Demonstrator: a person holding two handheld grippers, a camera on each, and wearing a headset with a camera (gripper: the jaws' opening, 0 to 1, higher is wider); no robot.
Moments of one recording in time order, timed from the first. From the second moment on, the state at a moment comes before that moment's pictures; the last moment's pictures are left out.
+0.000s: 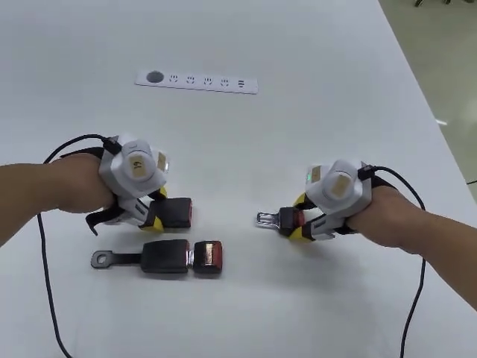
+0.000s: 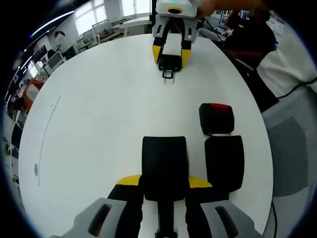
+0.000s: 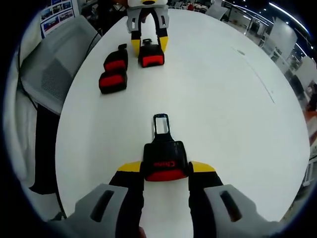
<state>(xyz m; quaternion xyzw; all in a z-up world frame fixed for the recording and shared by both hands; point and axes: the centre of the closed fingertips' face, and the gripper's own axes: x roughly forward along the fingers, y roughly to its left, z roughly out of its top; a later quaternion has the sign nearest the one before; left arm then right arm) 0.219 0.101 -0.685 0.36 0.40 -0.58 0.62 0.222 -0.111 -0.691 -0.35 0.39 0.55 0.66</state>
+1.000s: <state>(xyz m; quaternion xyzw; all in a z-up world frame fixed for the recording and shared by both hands) 0.225 0.106 -0.692 0.36 0.40 -0.58 0.62 0.222 -0.015 -0.689 -0.33 0.36 0.58 0.65</state>
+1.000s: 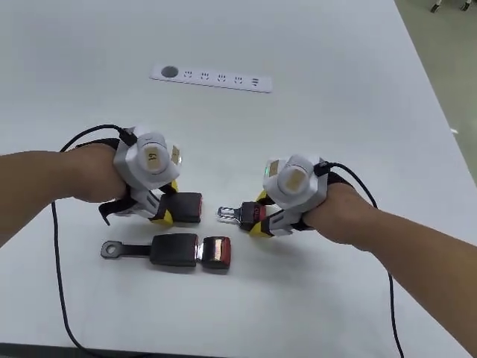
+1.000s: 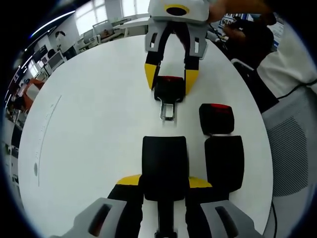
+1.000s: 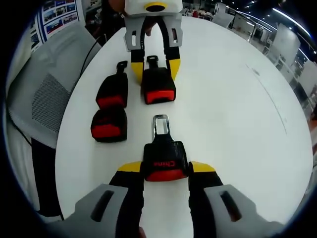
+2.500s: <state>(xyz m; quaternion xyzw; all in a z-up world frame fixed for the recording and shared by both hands) 0.222 0.105 -0.691 0.37 0.40 -0.58 0.61 0.226 0.041 -0.688 -0.35 0.34 0.60 0.63</state>
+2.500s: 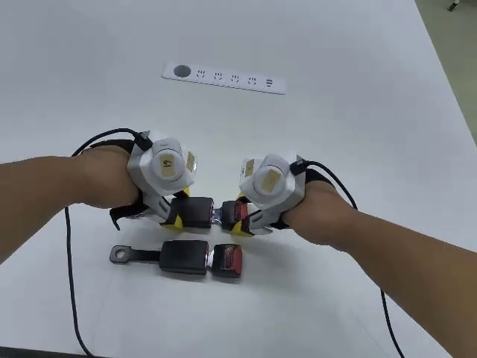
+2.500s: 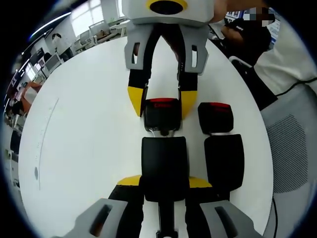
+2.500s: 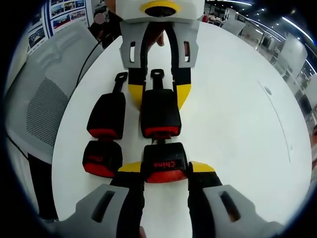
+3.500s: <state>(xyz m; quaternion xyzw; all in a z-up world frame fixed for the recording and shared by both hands) 0.224 0.106 -0.692 0.36 0.40 -0.58 0.61 0.226 0.037 -0.689 -0.35 0.34 0.59 0.64</state>
